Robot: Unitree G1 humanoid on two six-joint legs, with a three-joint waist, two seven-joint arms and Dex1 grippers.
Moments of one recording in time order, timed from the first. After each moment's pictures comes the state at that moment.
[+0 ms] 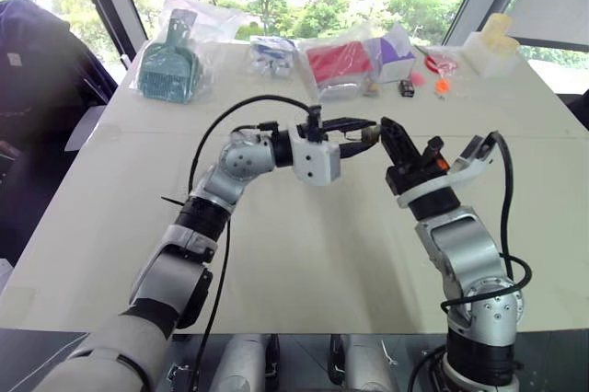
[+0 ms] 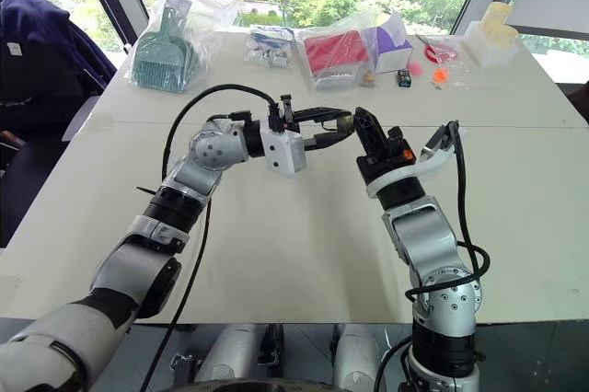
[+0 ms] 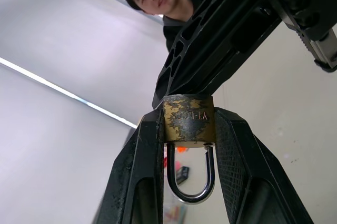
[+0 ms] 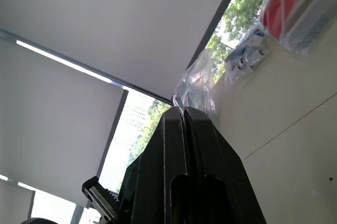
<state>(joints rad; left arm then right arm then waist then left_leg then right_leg) -0.91 0.19 -0.24 0.56 0.29 -0.84 -0.71 -0.19 -0.14 -0.15 -0.57 1.53 0.39 -0.37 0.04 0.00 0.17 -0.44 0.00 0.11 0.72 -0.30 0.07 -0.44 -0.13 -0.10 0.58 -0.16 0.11</state>
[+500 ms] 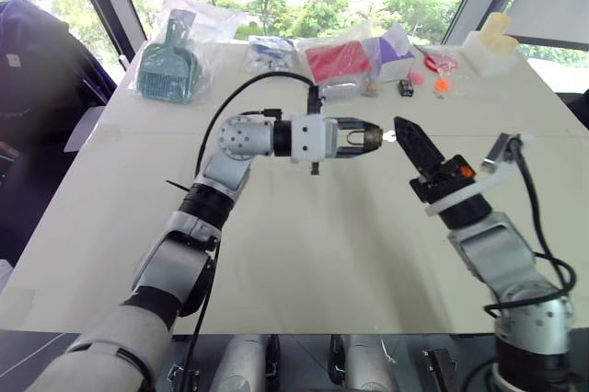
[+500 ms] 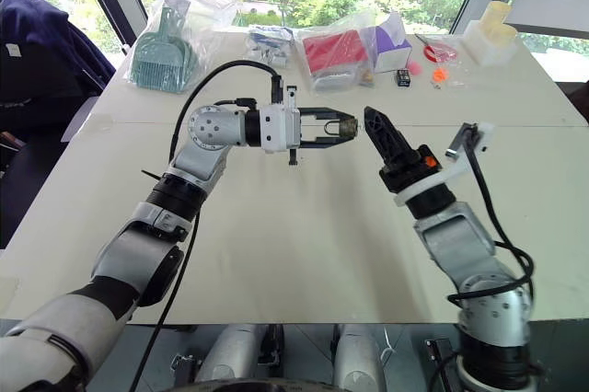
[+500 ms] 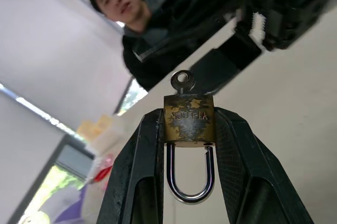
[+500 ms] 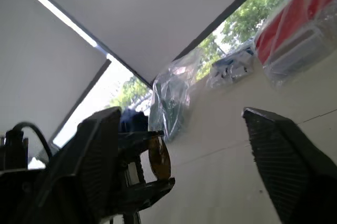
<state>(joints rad) -1.00 0.19 -0.26 0.62 -0.09 -0.59 -1.14 -0.09 -0.45 -0.25 -0.58 1.49 0.50 -0.08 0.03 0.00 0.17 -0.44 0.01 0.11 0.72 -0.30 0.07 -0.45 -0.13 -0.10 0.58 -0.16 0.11</state>
